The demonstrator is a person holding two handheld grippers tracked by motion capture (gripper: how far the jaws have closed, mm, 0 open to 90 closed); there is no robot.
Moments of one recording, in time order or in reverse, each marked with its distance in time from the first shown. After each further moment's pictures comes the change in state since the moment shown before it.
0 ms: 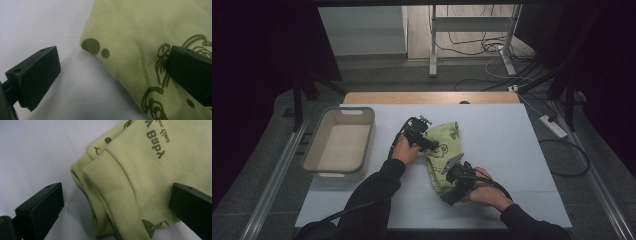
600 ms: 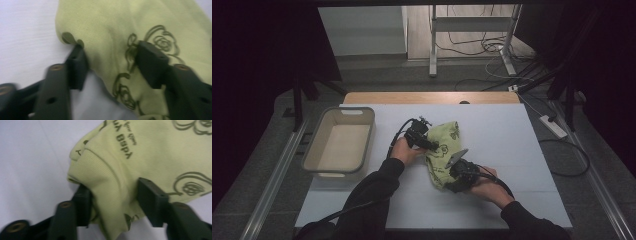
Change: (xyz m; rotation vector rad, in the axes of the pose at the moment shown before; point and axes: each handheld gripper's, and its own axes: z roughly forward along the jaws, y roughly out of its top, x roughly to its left) left arm -0.004 -0.002 -0.007 0.015 -0.194 -0.003; right arm -0.015 0.000 -0.009 -0.028 -0.055 0.017
